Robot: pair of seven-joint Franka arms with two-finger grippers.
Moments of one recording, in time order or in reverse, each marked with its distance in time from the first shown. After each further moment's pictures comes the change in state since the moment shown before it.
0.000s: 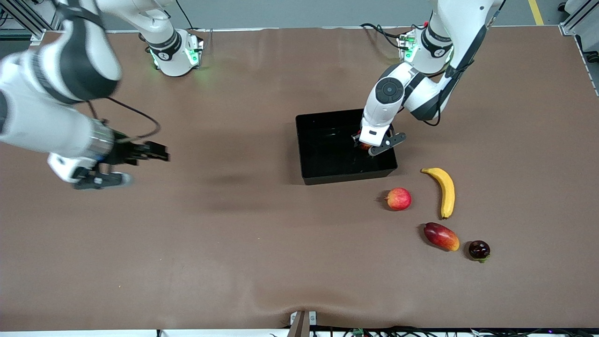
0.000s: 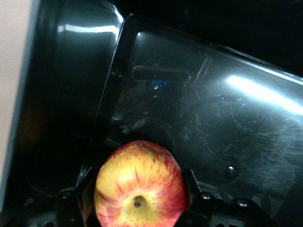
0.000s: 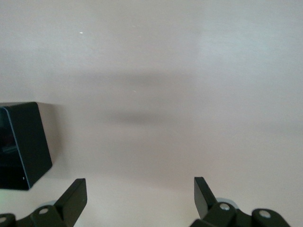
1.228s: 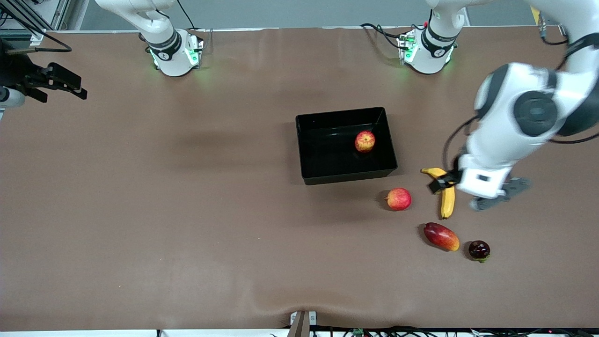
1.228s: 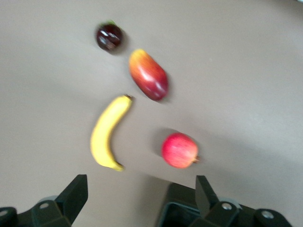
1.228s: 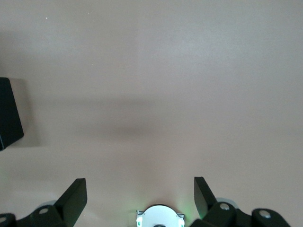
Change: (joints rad) left arm 0.307 0.009 0.012 0.824 0.018 -0.744 0.517; right arm -0.121 -0.275 0.012 0.032 -0.153 -0.272 -0.039
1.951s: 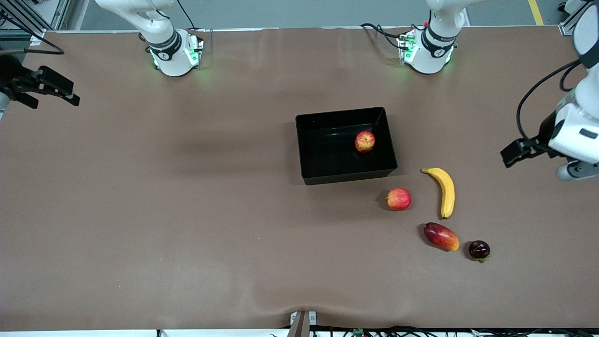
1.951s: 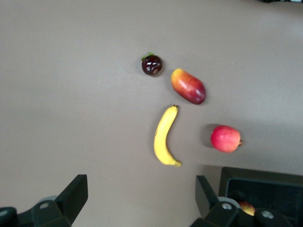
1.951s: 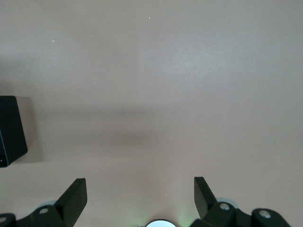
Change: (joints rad) left arm 0.129 -0.137 -0.001 0.118 -0.015 -0.208 0.389; right arm -0.009 0.052 0.005 0.090 0.000 0.021 0.005
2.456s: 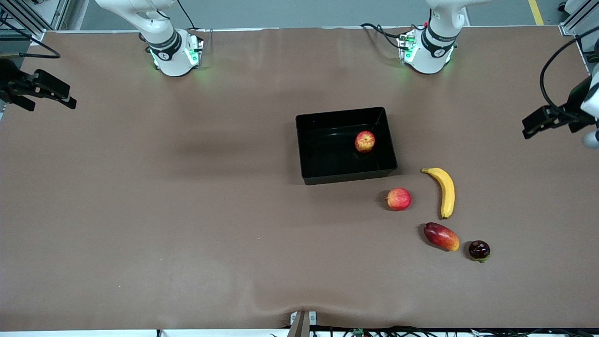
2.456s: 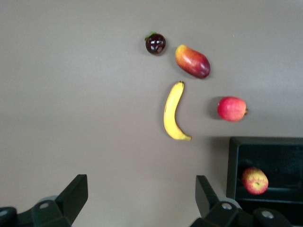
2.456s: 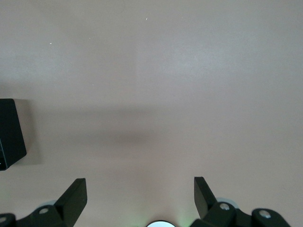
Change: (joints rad) left arm -0.214 -0.142 0.314 -0.070 -0.112 -0.083 0.174; right arm -0.008 0.012 0.000 0.009 0.000 0.000 0.001
